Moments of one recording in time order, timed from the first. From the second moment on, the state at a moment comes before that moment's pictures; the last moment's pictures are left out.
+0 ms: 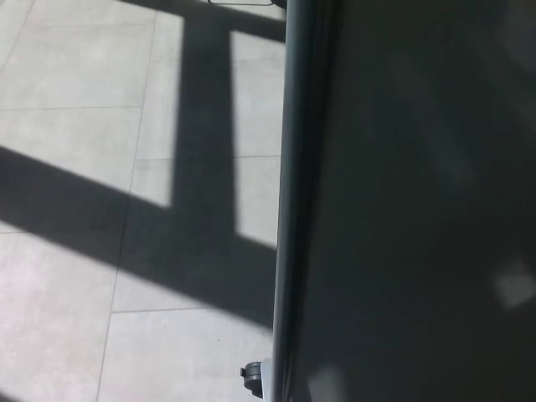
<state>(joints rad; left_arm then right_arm) 0.29 0.24 0.08 1.07 0.01 -0.29 -0.25 0.13 -0.20 0.07 1.19 -0.21 -0.31 -0.03</state>
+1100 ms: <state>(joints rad) 0.17 0.33 0.10 0.30 -0.14 -0.21 -0.51 0.06 -0.25 -0.11 1.18 -0.14 -0.73 -0.08</state>
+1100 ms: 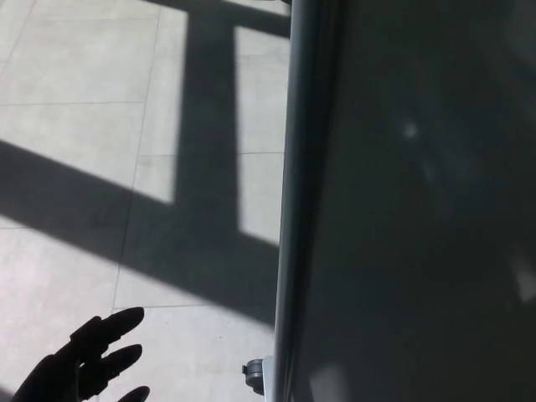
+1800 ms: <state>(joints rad) -0.25 0.29 -0.07 0.20 -0.12 0.07 -0.47 0.05 -0.25 -0.13 1.21 -0.11 -0.74 -0.09</state>
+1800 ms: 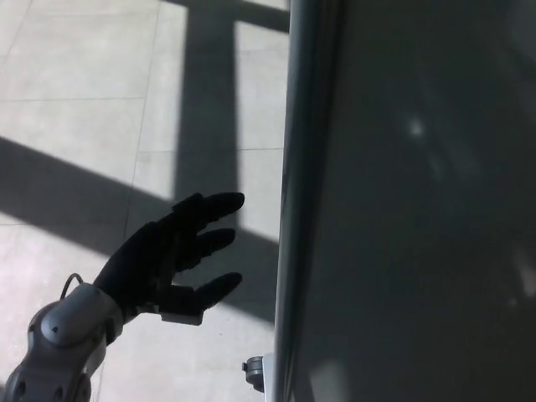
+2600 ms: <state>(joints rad) -0.50 0.21 -0.10 0.37 -0.13 0.19 -0.47 0.05 -0.24 -0.09 1.23 -0.12 -0.75 -0.09</state>
